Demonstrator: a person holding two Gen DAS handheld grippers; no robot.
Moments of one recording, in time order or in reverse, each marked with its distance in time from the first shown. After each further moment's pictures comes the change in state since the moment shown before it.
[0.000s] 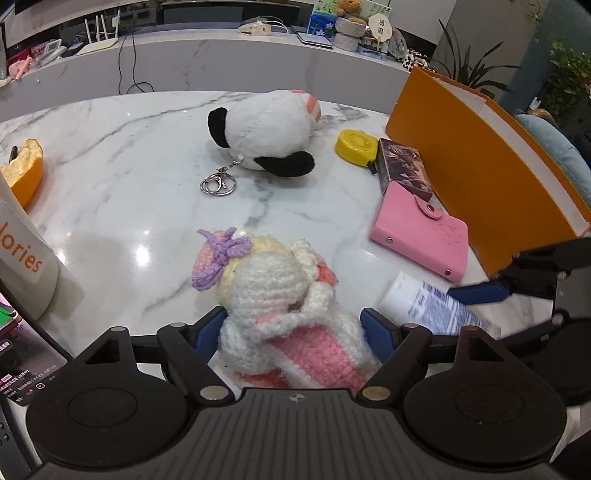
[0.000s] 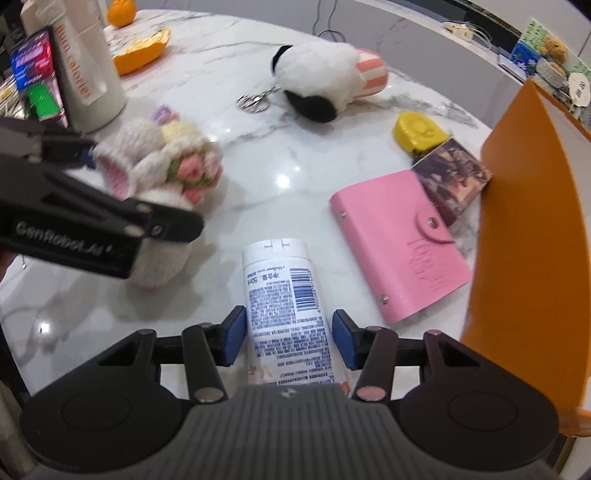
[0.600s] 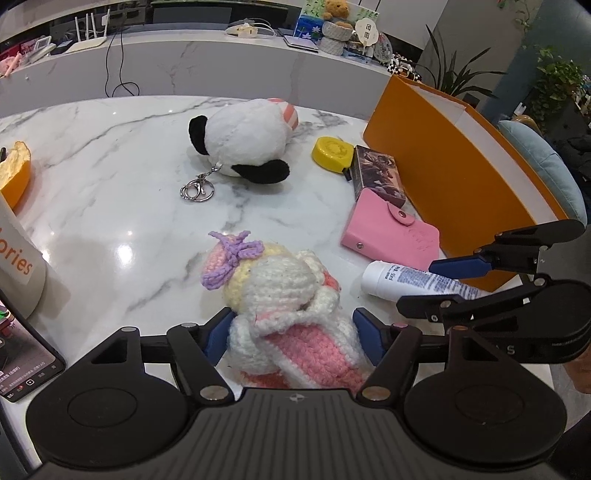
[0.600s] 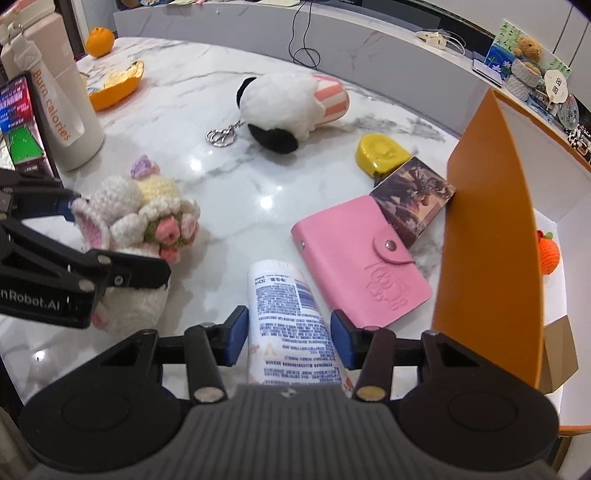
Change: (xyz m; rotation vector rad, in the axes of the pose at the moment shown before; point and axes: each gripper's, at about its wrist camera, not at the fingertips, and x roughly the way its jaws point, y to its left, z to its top) left arm -0.012 -0.009 0.004 -0.013 -0.008 -0.060; right arm -0.016 -0.016 0.008 0.057 -0.056 -0.032
